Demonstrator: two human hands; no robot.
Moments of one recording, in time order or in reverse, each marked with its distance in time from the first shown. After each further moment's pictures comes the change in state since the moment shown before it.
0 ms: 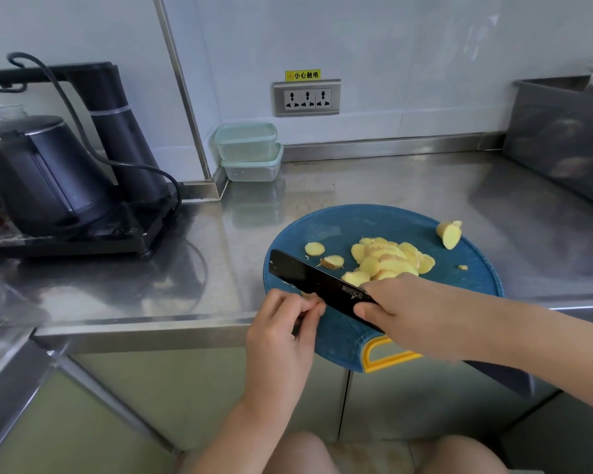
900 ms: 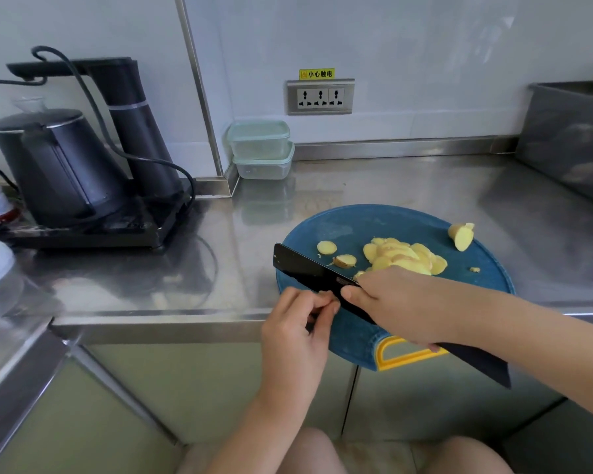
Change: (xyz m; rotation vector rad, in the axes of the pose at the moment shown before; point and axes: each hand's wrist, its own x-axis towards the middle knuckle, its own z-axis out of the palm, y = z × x) left_hand 0.000 0.002 0.003 -0.050 0.023 -0.072; right_hand 0.025 -0.018 -0.001 0.046 0.008 0.022
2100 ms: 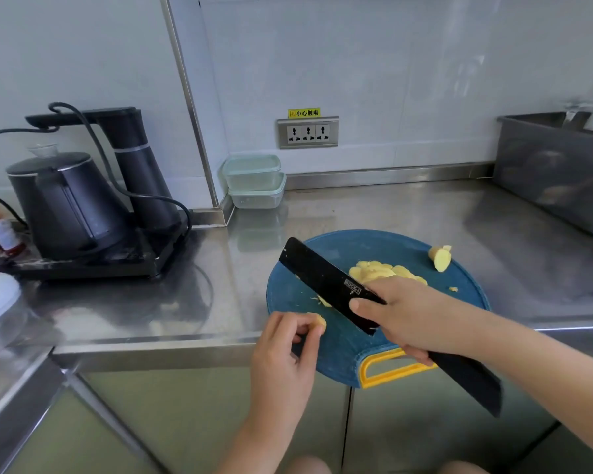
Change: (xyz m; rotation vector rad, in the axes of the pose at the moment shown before) left_hand -0.003 0.005 -0.006 -0.027 -0.053 0.028; right_hand -0.028 0.027 -0.011 0.433 0.026 0.000
